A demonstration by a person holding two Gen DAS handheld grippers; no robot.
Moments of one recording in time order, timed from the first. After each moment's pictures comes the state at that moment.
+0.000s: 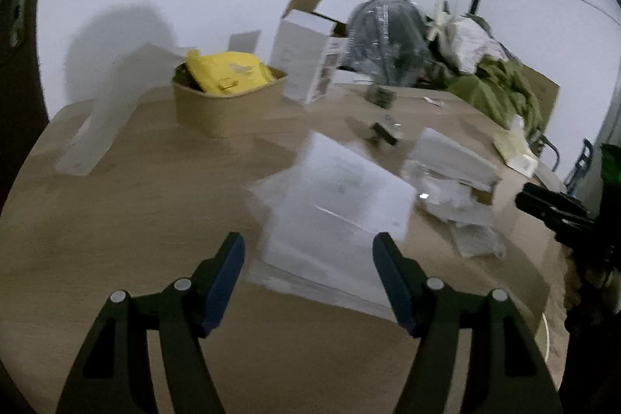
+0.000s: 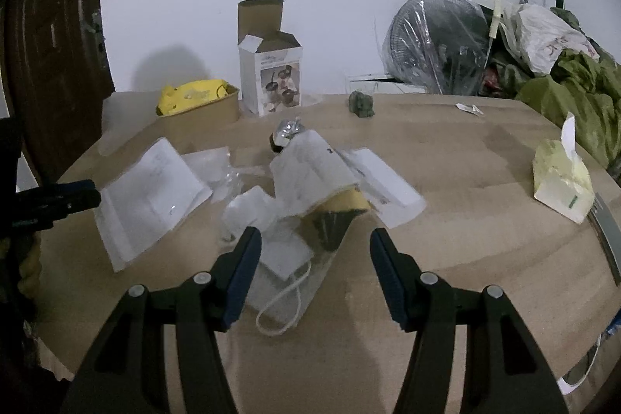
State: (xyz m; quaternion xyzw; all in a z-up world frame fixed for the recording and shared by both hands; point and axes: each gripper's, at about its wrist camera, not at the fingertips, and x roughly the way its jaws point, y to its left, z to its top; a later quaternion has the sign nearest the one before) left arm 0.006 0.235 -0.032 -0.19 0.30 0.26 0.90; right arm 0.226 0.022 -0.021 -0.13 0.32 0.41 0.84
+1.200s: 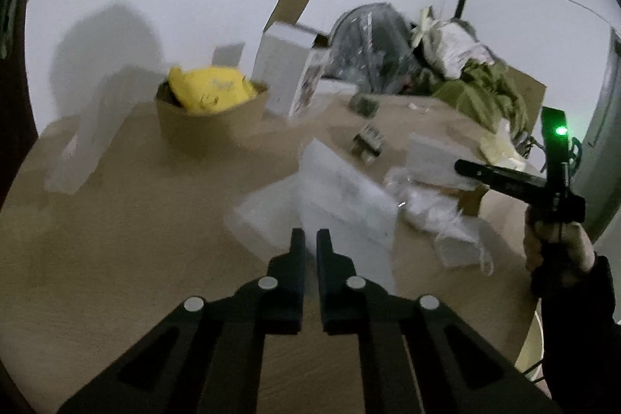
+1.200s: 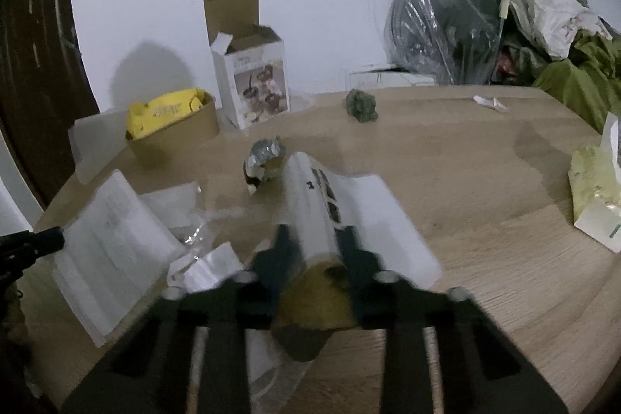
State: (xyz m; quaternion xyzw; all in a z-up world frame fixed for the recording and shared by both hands) left arm 0.012 0.221 -0.019 -0.17 0.28 0.23 0.92; right arm 0.297 0.074 -0.037 -0.10 0.35 0.42 0.83
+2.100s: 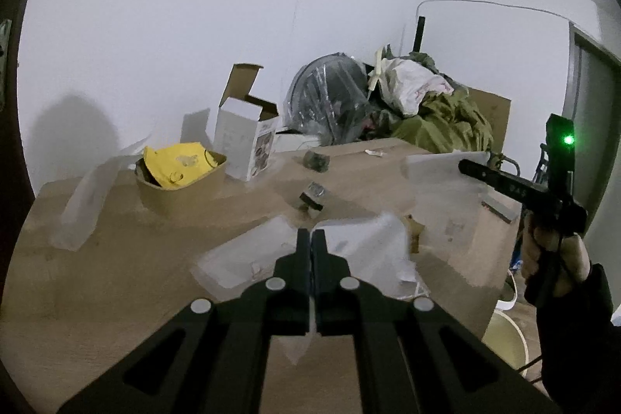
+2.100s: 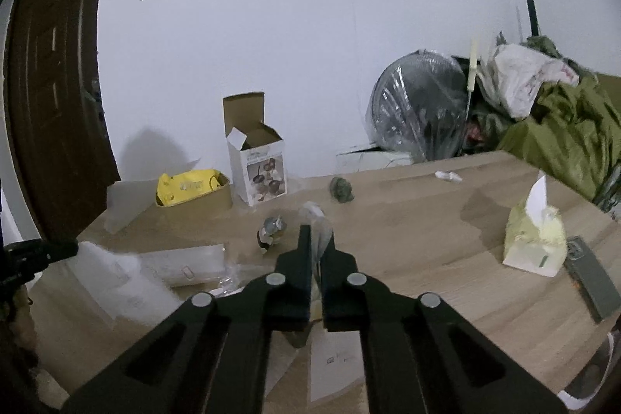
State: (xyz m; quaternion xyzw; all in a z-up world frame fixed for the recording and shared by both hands) left arm -0.006 0.168 0.038 -0.12 0.20 0.20 0.95; right arm 0.245 -0.005 0.049 -0.05 0.23 0.41 0.88
